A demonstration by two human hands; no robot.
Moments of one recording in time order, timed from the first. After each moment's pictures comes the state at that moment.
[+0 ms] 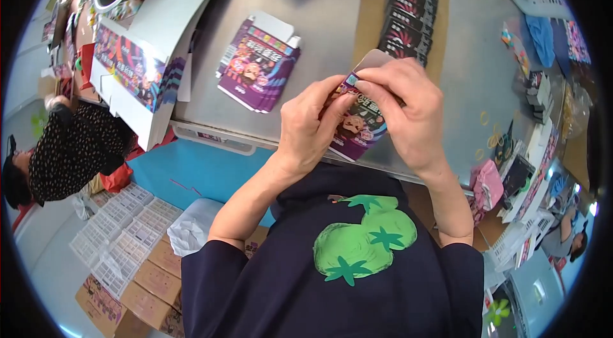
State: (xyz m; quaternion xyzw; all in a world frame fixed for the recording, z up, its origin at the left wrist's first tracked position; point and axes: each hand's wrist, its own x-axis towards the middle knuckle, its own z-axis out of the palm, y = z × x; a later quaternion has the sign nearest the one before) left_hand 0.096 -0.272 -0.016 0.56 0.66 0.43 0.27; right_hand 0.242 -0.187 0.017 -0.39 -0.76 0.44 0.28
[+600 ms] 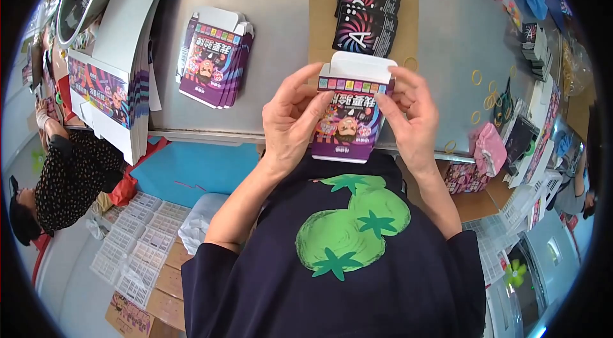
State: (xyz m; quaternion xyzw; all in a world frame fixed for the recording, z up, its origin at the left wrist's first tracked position) left_hand 0.131 -0.289 -0.028 0.28 0.56 0.55 0.55; right_hand 0.306 -0.247 -0.015 -0.56 -0.50 0.56 0.34
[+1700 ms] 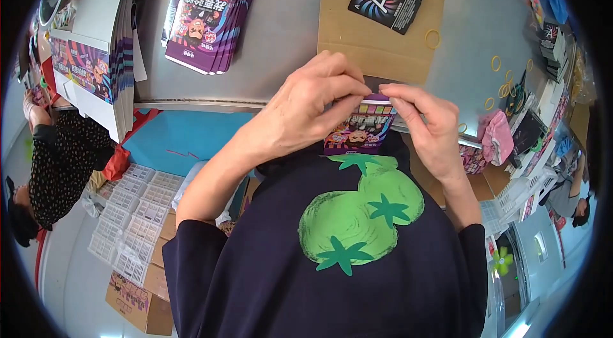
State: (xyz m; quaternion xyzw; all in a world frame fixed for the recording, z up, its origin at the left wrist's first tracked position) left_hand 0.107 -0.280 -0.022 0.63 0.48 0.33 0.52; right_hand 0.329 -0.252 0.005 -0.50 -0.66 0.56 0.10
